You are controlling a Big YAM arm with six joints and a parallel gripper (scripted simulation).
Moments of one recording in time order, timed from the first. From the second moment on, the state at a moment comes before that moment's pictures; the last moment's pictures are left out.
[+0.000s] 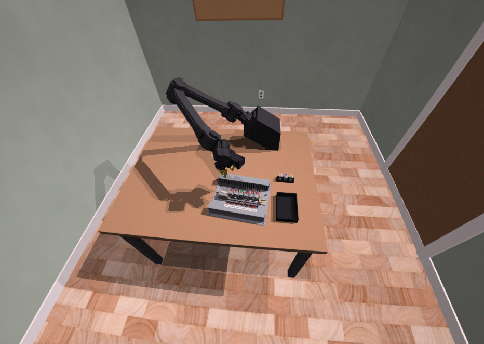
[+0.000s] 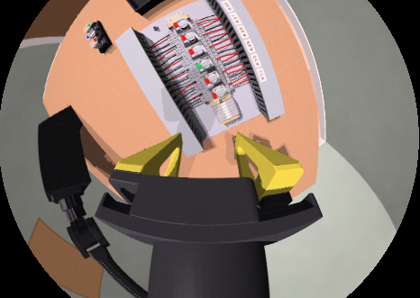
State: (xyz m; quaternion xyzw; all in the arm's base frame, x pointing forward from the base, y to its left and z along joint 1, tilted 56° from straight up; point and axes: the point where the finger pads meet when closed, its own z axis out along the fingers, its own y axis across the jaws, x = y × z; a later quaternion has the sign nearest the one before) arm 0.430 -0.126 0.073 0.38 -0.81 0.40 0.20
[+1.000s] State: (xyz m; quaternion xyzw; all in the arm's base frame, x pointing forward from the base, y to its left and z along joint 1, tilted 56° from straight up) arm 0.466 -0.134 0.001 0.52 -0.71 0.33 0.34
